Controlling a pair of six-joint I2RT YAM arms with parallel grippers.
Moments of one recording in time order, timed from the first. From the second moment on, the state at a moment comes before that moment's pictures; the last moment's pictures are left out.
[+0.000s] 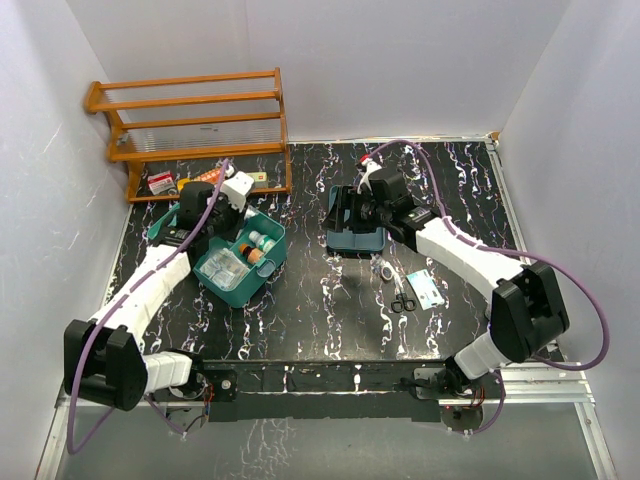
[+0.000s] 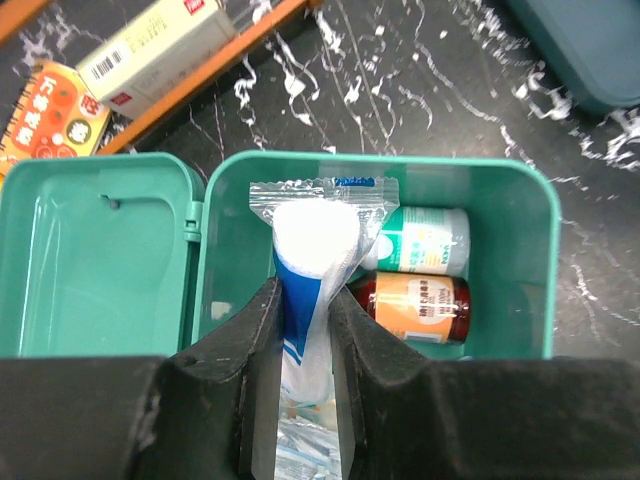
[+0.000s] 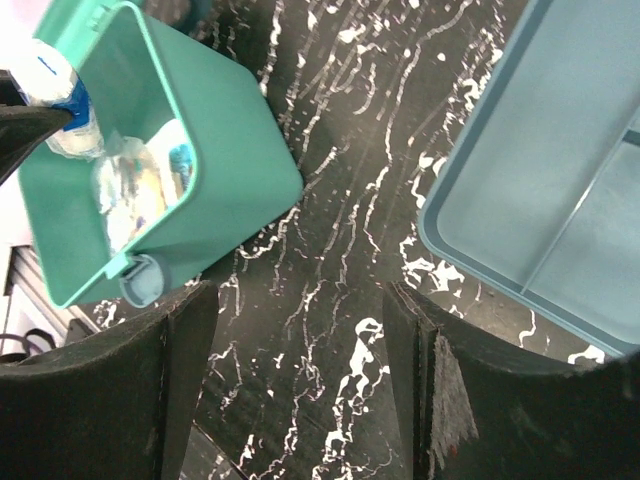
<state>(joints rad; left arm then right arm) -0.24 1.24 0.90 -0.28 0.18 0.33 0.53 1.50 1.12 -0.22 -0.26 0.51</state>
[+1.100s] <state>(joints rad) -0.29 1.54 0.86 -0.13 -0.06 0.34 0.47 1.64 1.25 -0.31 -0.23 0.42</state>
